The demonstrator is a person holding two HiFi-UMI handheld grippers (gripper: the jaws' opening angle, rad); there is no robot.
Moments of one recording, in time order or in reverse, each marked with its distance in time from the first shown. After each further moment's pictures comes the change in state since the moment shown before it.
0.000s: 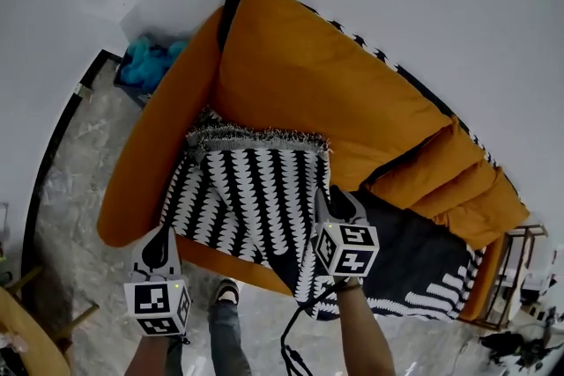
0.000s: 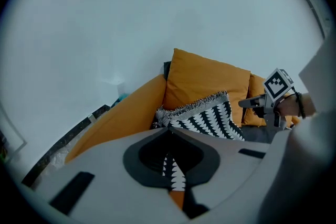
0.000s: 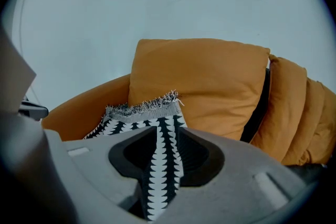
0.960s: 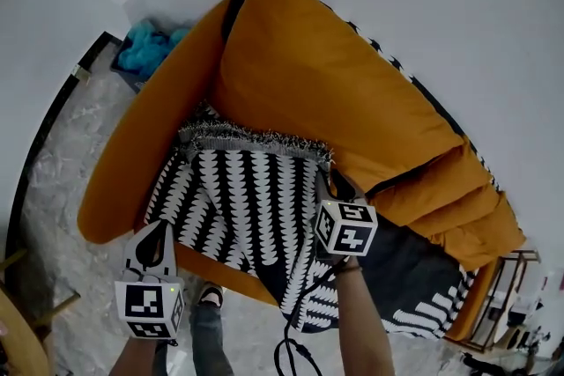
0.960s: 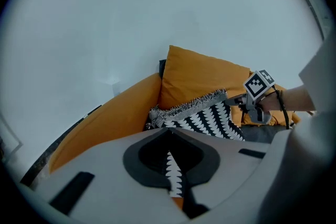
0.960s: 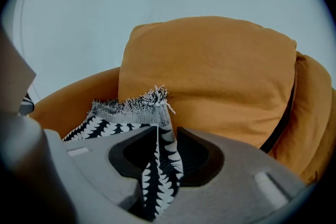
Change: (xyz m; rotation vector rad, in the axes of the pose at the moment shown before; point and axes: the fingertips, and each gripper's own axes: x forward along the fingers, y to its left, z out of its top) left arm 0.033 -0.014 -0.005 -0.002 -0.004 -0.020; right arm 0.080 -0.024 0.014 -0.093 0.037 0.016
